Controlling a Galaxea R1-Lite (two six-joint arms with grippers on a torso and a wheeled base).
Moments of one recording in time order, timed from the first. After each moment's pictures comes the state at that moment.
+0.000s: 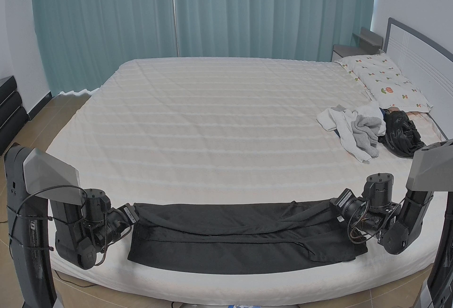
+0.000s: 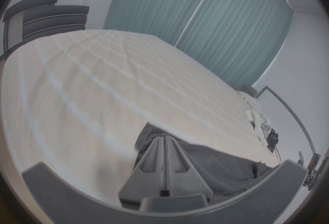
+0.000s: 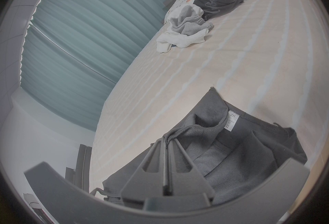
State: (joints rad) left arm -0.12 2.37 -0.34 -1.54 0.03 -0.59; right arm 0.27 2.17 -0.37 -1.31 -0.10 0.96
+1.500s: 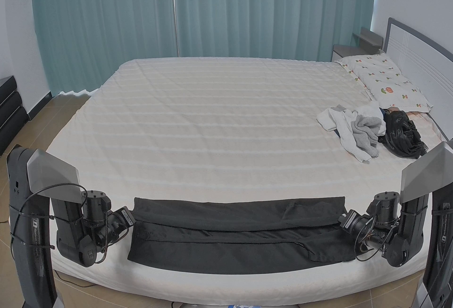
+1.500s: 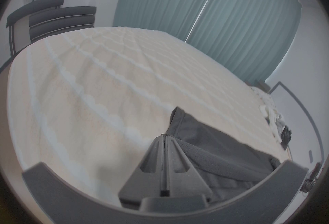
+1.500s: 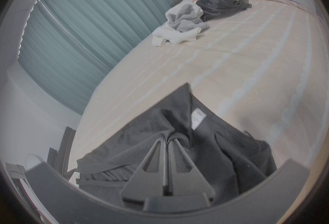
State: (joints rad) left arm -0.08 2.41 -0.39 -1.46 0.07 -0.57; right arm 0.18 2.33 -0.20 -1.55 -0.03 0.75
